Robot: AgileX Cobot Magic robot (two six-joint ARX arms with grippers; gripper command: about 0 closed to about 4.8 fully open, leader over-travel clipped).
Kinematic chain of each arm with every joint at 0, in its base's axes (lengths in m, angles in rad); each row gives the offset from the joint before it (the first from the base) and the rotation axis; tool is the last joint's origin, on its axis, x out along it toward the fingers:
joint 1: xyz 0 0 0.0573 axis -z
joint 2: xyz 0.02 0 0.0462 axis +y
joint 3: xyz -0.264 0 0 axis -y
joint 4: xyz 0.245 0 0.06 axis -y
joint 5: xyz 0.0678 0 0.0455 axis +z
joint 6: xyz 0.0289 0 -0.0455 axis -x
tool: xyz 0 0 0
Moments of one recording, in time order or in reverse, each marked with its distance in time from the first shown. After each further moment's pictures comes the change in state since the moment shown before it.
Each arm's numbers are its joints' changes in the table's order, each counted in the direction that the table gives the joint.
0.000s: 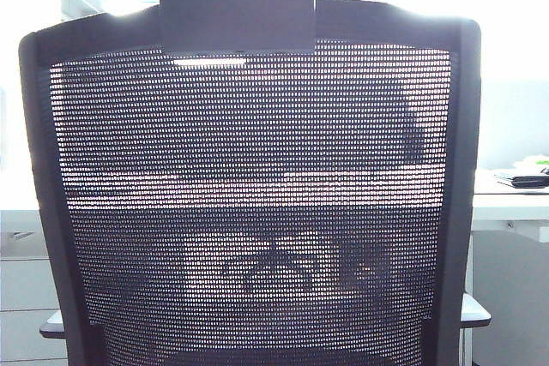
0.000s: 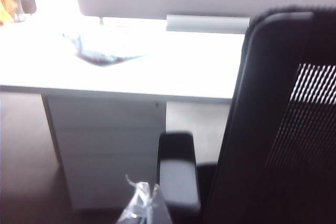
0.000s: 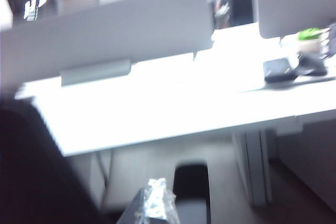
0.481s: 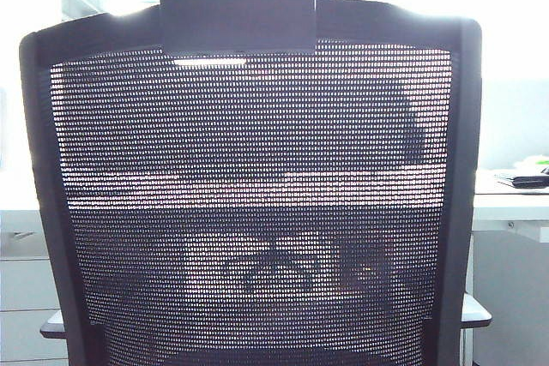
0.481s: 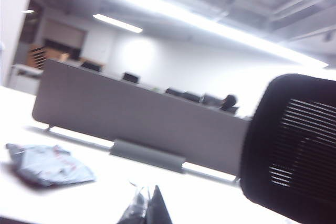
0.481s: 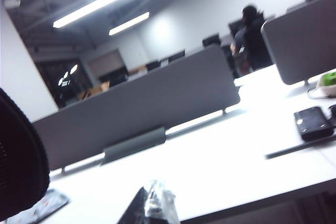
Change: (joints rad) left arm 0.002 0.064 0.276 0.193 -0.043 0.277; right arm -0.001 0.191 0.361 -0.028 0.011 -0.186
